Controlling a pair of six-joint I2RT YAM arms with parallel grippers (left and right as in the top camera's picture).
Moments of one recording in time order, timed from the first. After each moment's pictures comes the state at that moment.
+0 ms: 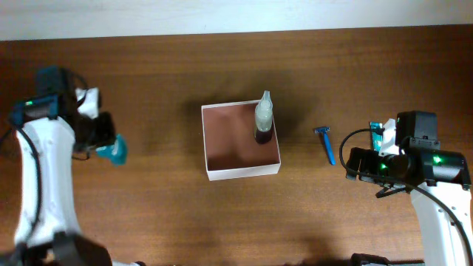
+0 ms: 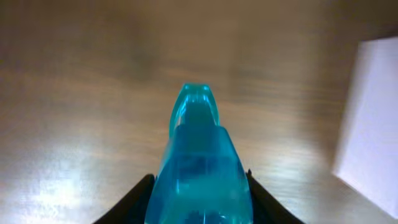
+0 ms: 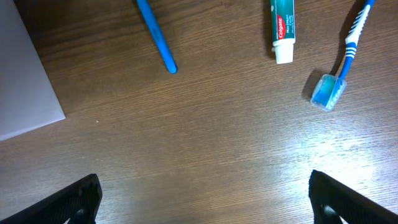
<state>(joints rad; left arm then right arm) 0.22 1.60 1.52 -1.23 0.06 0.06 -0.18 1.16 1.05 -1.17 -0.07 0.10</state>
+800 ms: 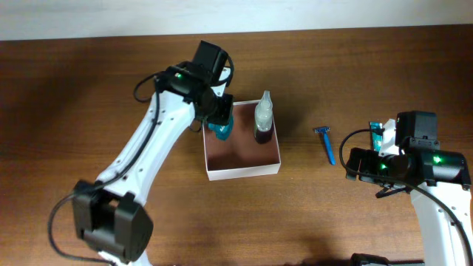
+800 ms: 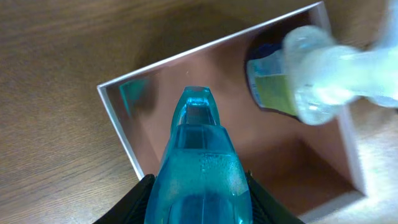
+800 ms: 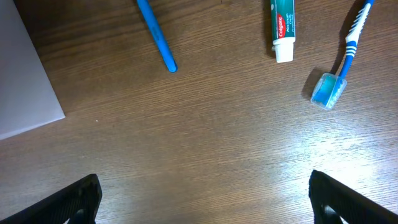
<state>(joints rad) -0.44 1.88 1.74 -1.09 0.06 -0.18 -0.18 1.16 1.05 -1.18 -0.07 0.10</state>
